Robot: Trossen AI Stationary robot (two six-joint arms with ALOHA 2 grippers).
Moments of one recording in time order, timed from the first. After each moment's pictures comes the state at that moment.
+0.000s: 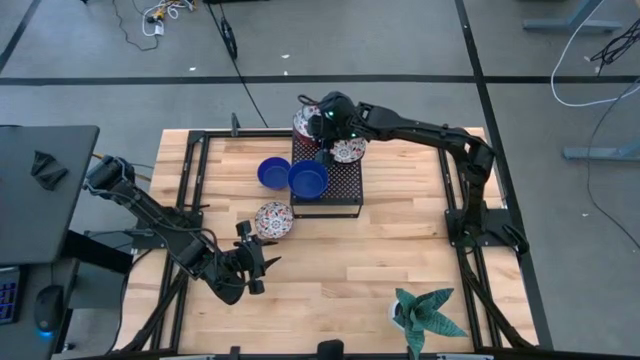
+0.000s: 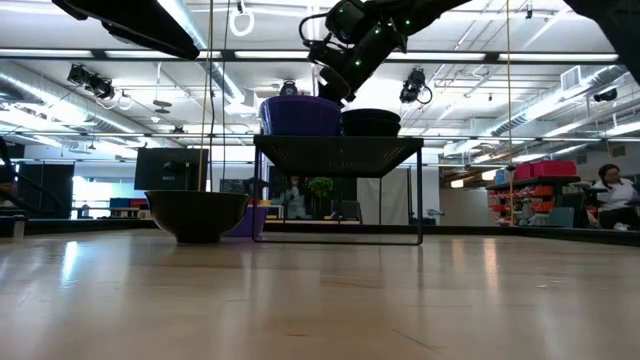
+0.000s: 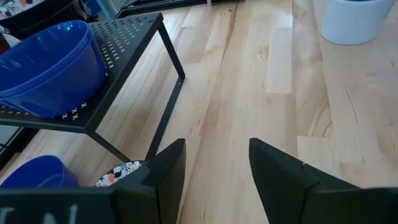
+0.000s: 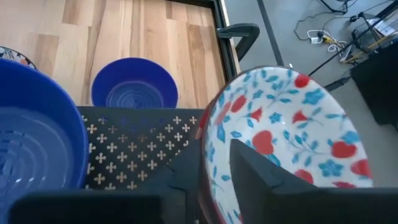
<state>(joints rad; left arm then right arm) -0.70 1.33 0.86 -0.37 -0.89 -0.49 -0.41 1.92 1.75 -0.55 -0.03 -0.42</state>
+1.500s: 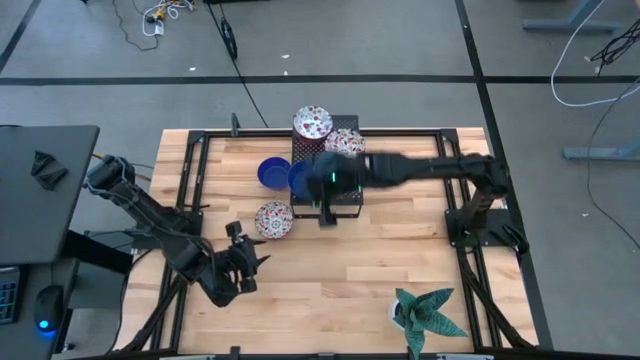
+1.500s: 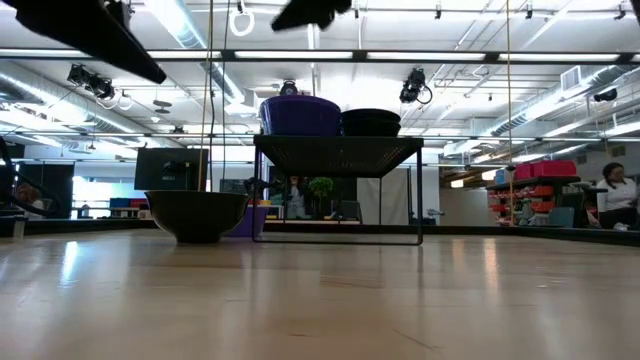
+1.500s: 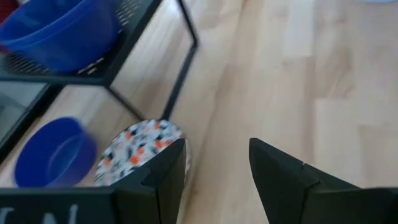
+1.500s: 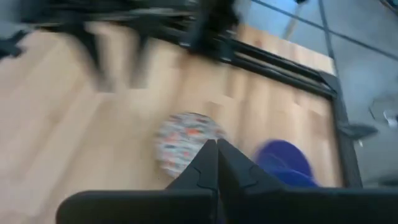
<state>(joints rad) -0.77 1.33 0.86 -0.60 -0.91 -0.69 0.00 1.81 1.75 -0.59 -0.03 -0.33</state>
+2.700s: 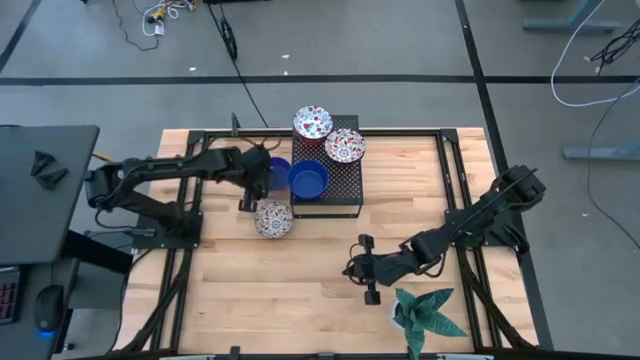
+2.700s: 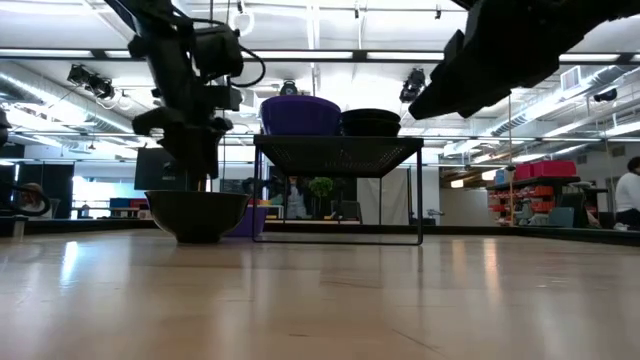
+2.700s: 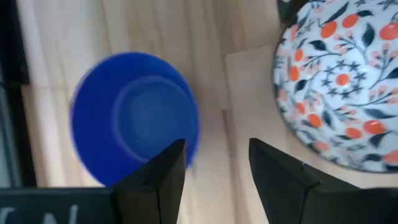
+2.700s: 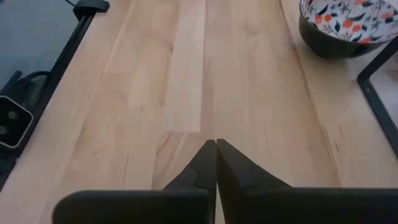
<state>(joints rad) 0.39 1.35 0.86 -0.65 -0.04 0.61 0.51 1.60 0.84 0.08 0.33 0.30</state>
